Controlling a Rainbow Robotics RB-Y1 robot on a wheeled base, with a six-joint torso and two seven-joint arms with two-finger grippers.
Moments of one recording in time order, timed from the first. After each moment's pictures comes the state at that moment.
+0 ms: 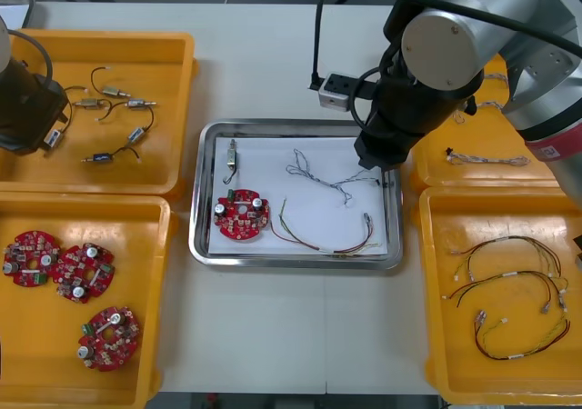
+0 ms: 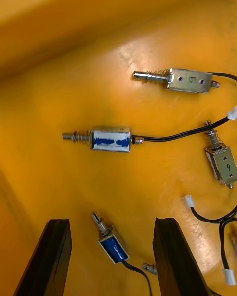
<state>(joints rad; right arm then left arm) -0.93 -0.56 0.46 -1.67 -0.83 1.76 1.88 -0.70 0.68 0.07 -1.36 0.46 1.61 -0.31</state>
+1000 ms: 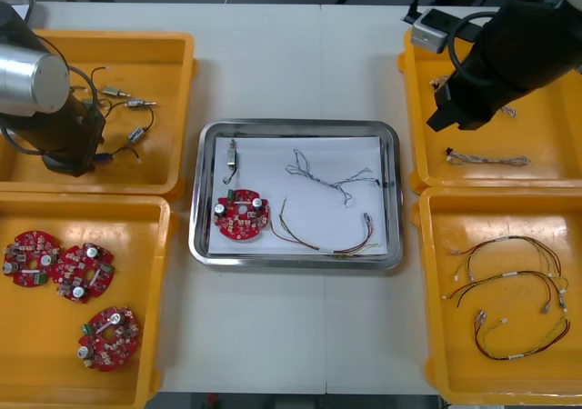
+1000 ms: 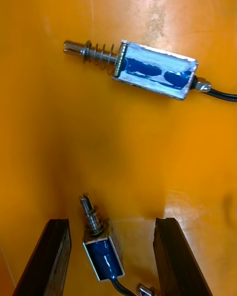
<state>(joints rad) -0.86 -0.64 0.10 -1.74 -0.87 1.92 1.87 -0.70 0.68 -0.15 -1.26 0.55 1.46 0.04</state>
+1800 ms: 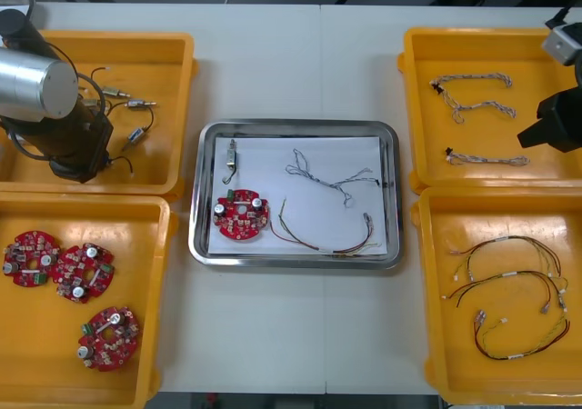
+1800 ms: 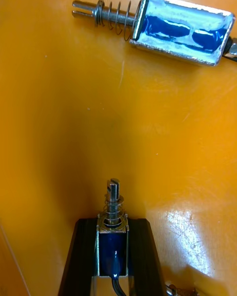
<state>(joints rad) -0.57 -0.76 -0.21 -1.87 -0.90 1.92 1.62 -0.70 0.68 -0.18 -1.25 0.58 1.46 0.04</state>
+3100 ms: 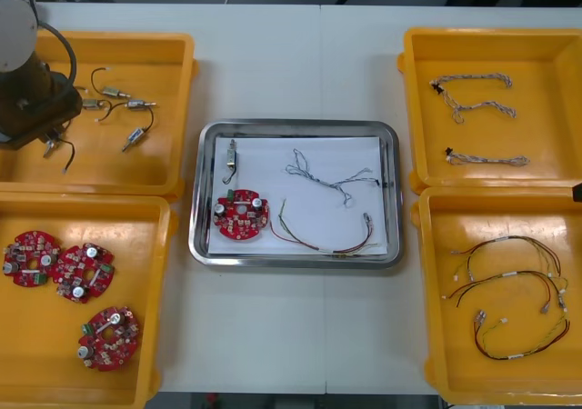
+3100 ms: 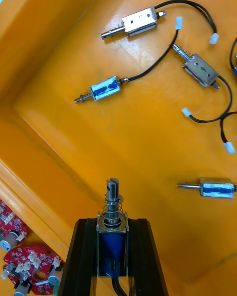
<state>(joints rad) -0.23 -0.82 -0.36 -2.13 -0.89 1.92 1.25 -0.70 0.75 -0.09 -1.67 0.49 1.88 -0.49</state>
